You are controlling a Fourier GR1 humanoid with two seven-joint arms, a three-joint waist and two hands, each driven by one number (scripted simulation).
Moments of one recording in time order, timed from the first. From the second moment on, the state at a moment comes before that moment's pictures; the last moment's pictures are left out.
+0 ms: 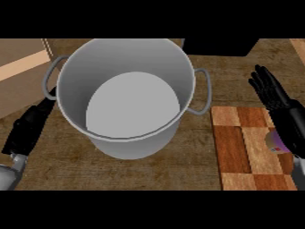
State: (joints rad) left arm -0.18 0.62 -0.35 -1.49 0.22 0.24 0.05; right arm -0.15 -0.46 0.15 -1.71 -0.26 -0.01 -0.03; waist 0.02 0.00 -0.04
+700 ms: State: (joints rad) left arm -0.15 0.43 -0.27 -1.59 0.38 0.34 0.15; right arm -0.02 -0.61 -0.08 -1.63 -0.11 -0.14 -0.19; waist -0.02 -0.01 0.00
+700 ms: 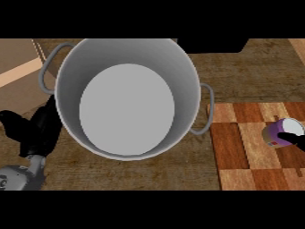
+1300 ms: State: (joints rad) left arm -0.13 0.39 -0.27 -1.65 0.36 0.37 0.20; right arm 0.30 -0.92 -0.32 -1.95 -0.07 0.02 0.03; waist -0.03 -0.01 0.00
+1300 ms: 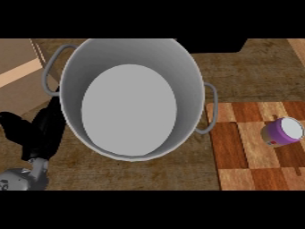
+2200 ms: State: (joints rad) left arm -0.14 0.35 -0.25 -1.69 0.31 0.33 0.26; right arm 0.17 -1.05 -0.28 -2.01 -0.16 0.32 0.62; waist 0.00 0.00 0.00
